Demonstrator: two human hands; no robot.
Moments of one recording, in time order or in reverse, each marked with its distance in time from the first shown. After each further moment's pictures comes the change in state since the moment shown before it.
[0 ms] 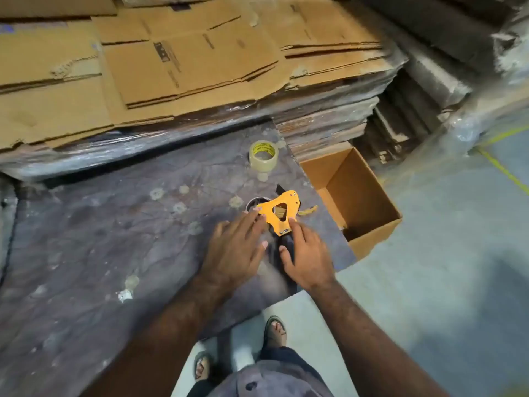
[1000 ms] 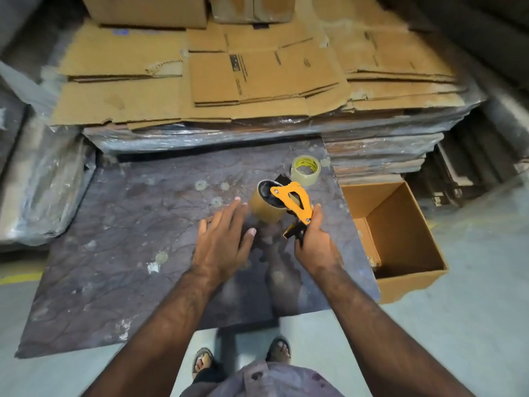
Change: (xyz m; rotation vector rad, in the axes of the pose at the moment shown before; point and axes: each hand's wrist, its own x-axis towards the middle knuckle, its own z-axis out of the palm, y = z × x) left_hand -0.025 -0.022 -0.028 0.001 0.103 -0.448; right_hand 0.048 -0.030 -0.032 0.177 -0.155 0.056
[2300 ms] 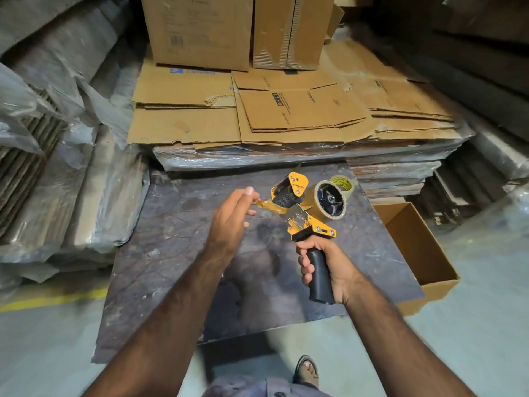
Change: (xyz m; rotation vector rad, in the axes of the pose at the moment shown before) left_hand -0.039 -0.138 -0.124 -1.237 0.094 -0.298; right_hand -0.128 -0.173 0.024 1.356 -0.666 0.402
